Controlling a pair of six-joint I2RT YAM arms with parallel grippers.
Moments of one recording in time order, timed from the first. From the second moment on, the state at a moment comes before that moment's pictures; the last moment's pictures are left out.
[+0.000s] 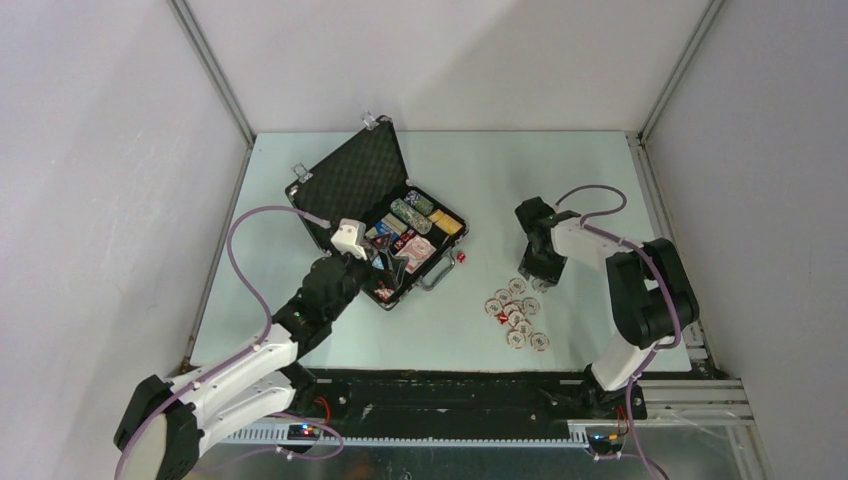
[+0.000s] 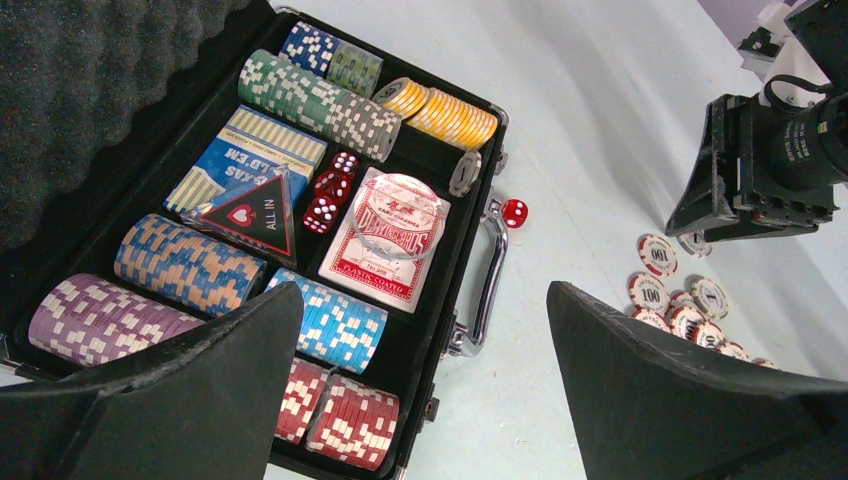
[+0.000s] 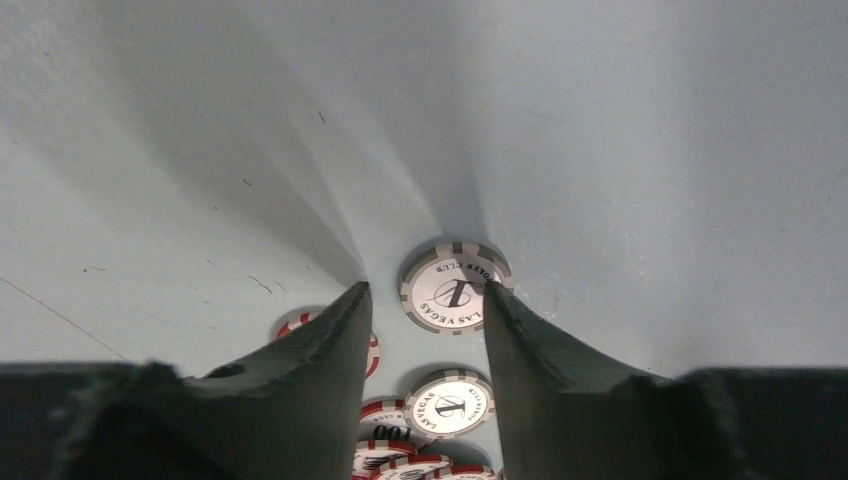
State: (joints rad) left arm -0.64 0.85 0.36 0.28 -0.15 -0.35; right arm 0.37 1.70 0.99 -0.69 0.26 0.83
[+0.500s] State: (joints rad) left arm -0.64 0.92 0.36 0.29 -0.09 -0.34; right arm 0.36 1.68 0.98 -0.73 0.23 0.79
